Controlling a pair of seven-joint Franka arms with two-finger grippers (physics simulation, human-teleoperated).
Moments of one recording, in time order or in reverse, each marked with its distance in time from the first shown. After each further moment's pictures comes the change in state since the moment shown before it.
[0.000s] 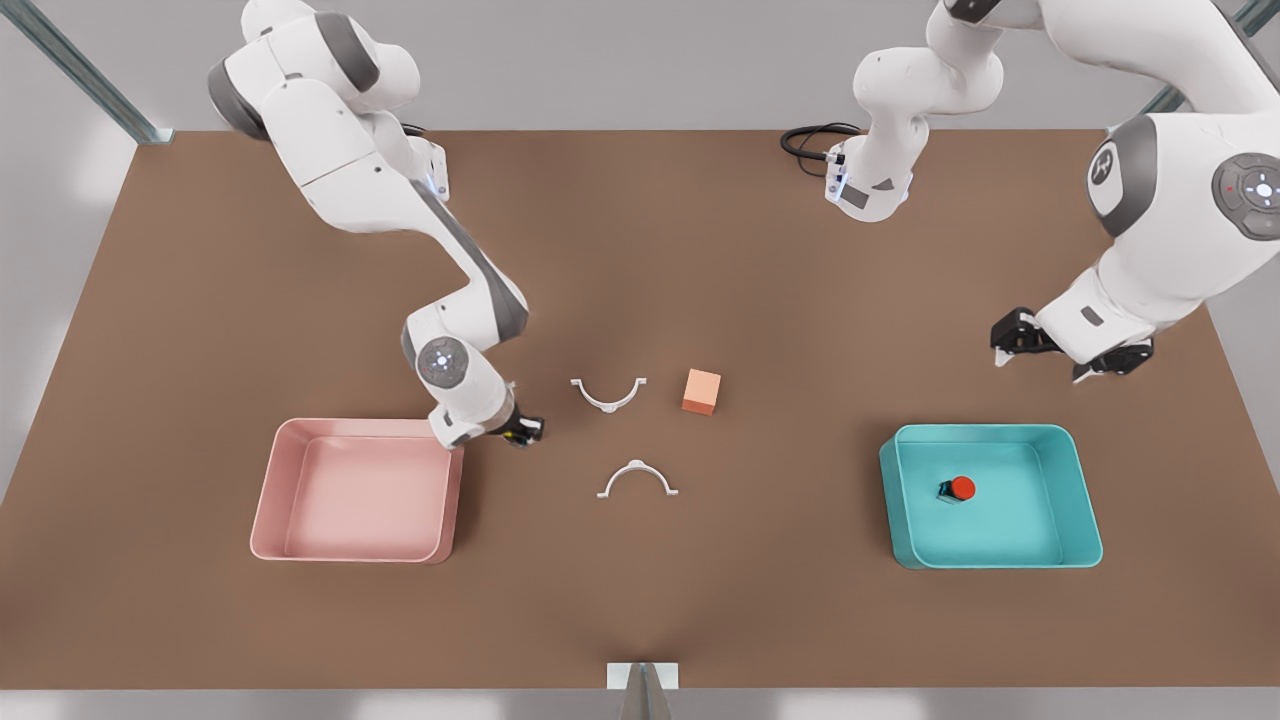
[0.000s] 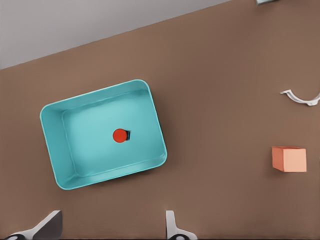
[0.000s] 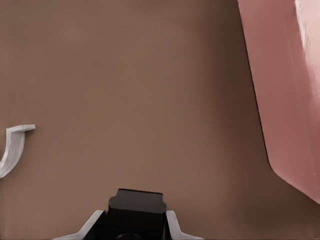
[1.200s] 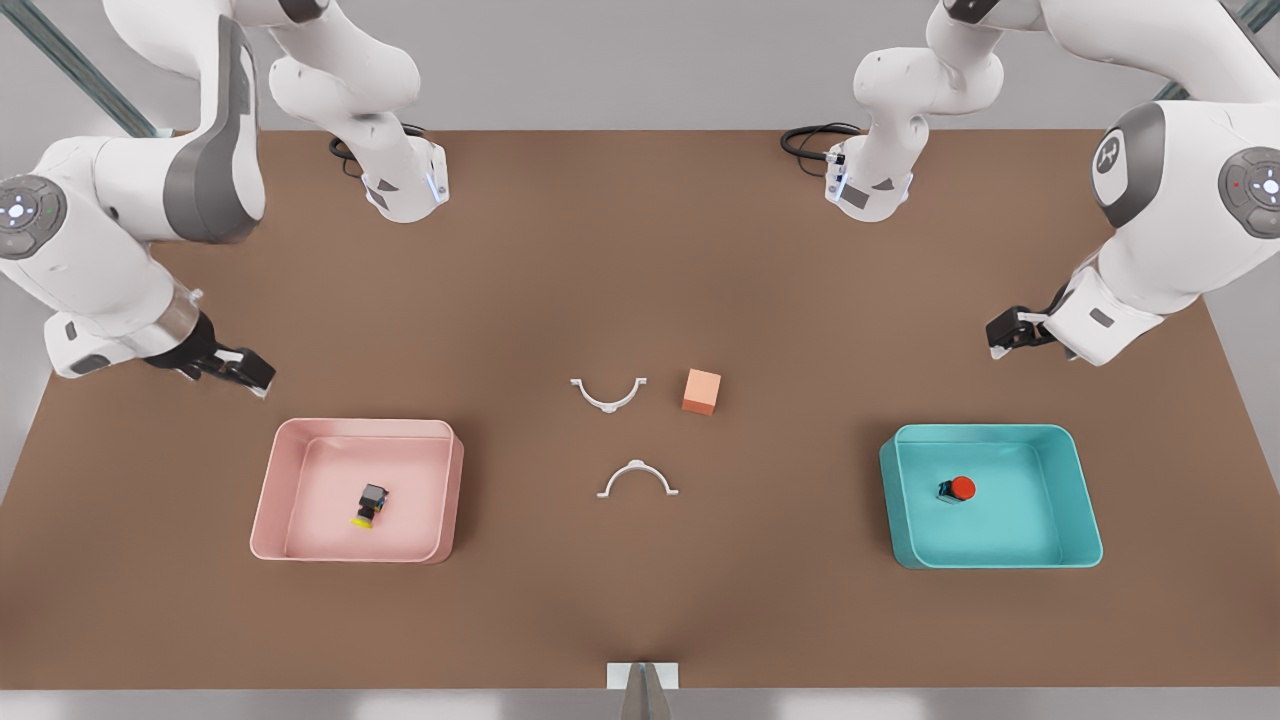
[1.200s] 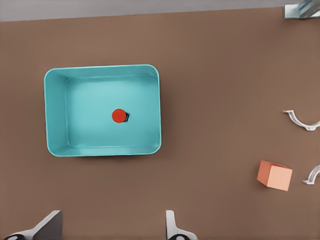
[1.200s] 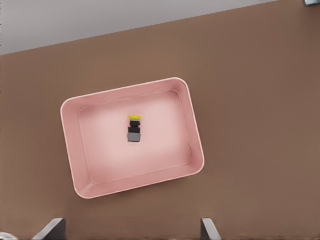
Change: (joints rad) left arm -0.002 0.005 -0.004 0.037 -0.019 -0.074 -0.226; right arm -0.053 -0.372 -0.373 0.370 0.042 -0.775 -0.416
